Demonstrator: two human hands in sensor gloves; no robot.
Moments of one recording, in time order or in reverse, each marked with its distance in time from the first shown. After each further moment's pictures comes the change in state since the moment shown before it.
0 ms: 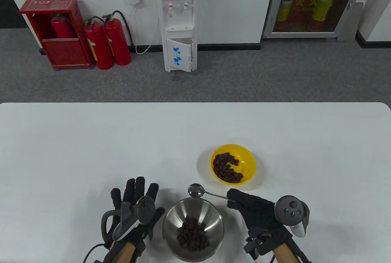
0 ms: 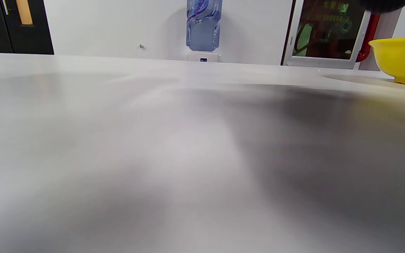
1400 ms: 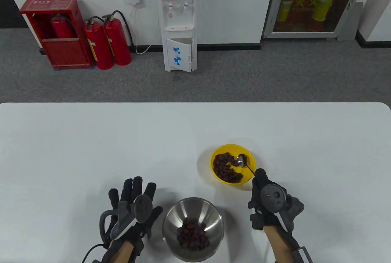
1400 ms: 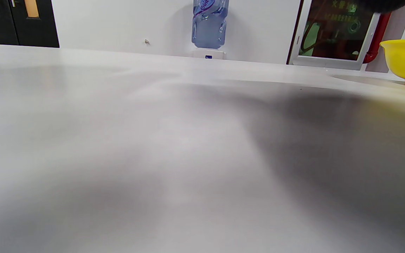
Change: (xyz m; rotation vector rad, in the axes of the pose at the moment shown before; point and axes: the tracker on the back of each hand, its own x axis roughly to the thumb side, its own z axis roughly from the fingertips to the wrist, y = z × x) left_hand -0.007 -0.002 -0.002 -0.013 0.020 0.026; right_hand -0.044 -0.012 -0.022 -0.385 0.434 0.564
